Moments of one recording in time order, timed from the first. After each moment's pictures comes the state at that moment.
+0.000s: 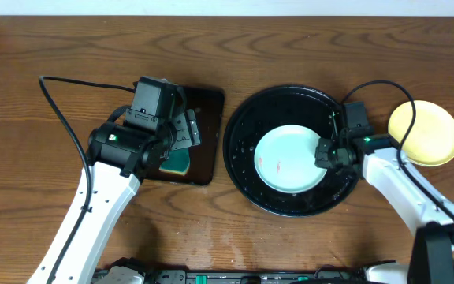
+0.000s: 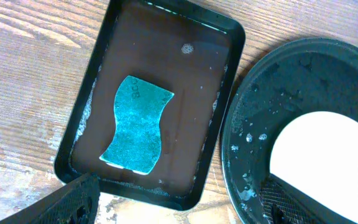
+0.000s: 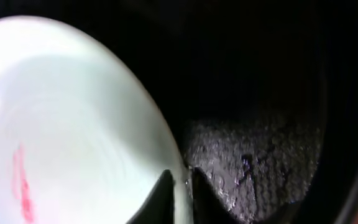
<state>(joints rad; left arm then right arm) -0.33 1.29 1.24 -0.99 -0.05 -0.51 0.20 1.54 0.85 -0.58 -0.01 0.38</state>
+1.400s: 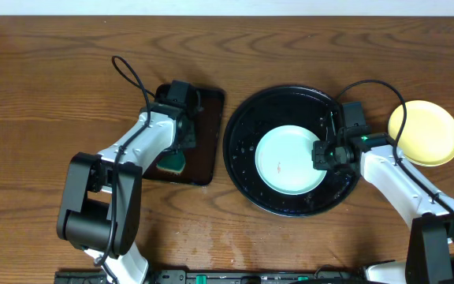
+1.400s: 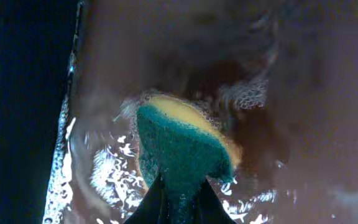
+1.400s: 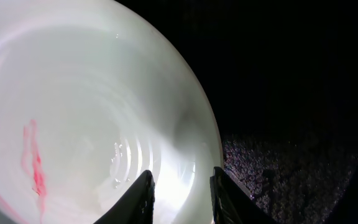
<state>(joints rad) -0.26 1.84 1.11 -0.68 -0.17 -0.38 0.20 1.57 0.85 -0.56 -0.08 0.23</state>
